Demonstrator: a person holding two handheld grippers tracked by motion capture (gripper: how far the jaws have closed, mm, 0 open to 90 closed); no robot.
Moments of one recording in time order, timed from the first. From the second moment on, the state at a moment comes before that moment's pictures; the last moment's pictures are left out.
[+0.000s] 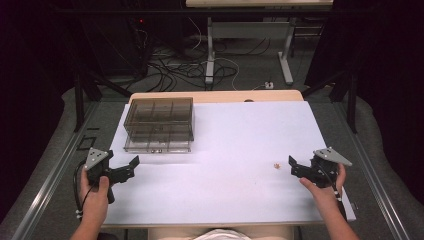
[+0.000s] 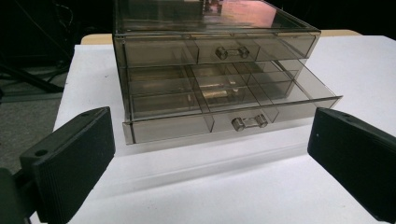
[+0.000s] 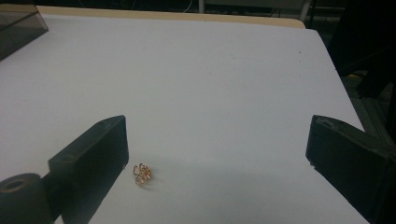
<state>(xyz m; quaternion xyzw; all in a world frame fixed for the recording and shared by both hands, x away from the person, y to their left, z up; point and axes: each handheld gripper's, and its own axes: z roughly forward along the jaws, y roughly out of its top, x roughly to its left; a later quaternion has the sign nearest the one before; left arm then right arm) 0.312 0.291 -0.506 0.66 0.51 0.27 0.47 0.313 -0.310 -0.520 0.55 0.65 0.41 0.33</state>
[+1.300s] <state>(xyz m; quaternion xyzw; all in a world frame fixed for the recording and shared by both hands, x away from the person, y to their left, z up) 0.307 0.289 -0.504 0.67 0.50 0.28 0.47 0.326 -0.299 -0.490 0.55 0.68 0.40 0.27</state>
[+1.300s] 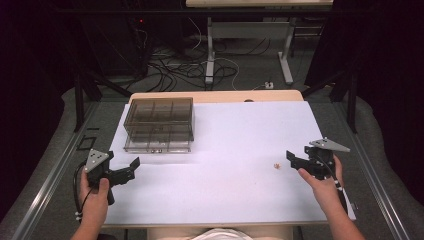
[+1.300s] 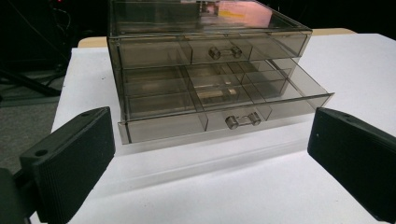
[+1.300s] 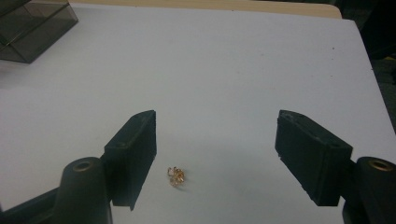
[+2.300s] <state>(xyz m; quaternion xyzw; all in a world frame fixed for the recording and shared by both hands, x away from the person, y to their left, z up) 0.307 0.289 -0.504 0.67 0.51 0.27 0.47 0.368 -0.290 -0.502 0.55 0.73 0.36 0.19</state>
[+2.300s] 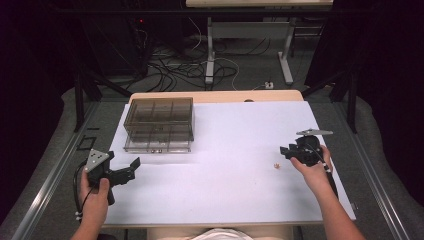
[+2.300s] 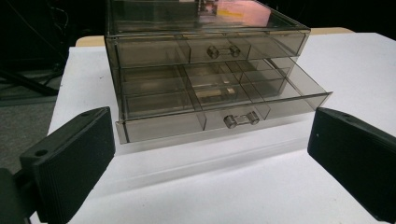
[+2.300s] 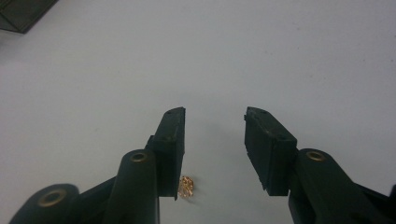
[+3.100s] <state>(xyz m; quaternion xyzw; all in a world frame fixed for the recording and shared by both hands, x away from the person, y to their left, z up) 0.307 0.289 -0.504 0.67 0.50 0.27 0.47 0.369 -0.289 -0.527 0.59 0.72 0.36 0.10</state>
